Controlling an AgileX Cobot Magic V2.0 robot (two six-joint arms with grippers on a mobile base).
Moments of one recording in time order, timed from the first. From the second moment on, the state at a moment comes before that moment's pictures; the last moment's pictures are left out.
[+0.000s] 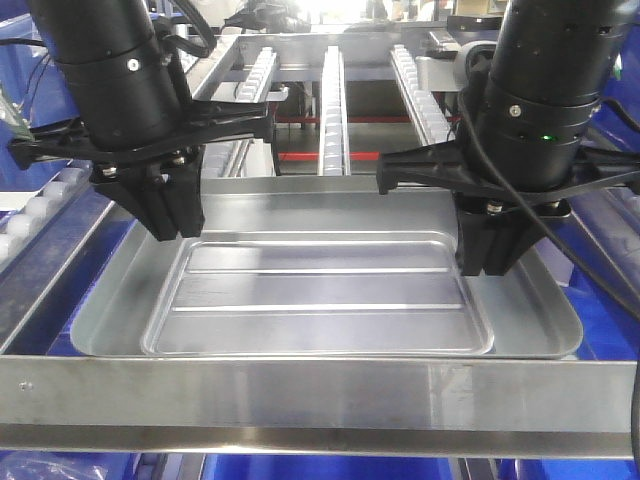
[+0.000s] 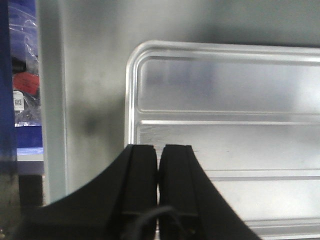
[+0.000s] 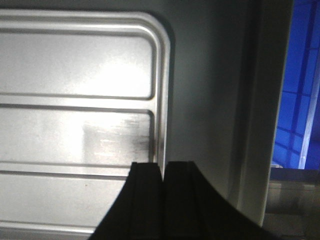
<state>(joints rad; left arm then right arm) -0.63 1.72 -1.25 0.12 0.75 -0.62 0.51 1.67 -1.08 -0.20 0.68 0.69</state>
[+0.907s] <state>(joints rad) -0.63 1.72 -1.17 0.12 0.74 -0.62 0.51 1.68 -1.08 -0.19 0.68 0.69</state>
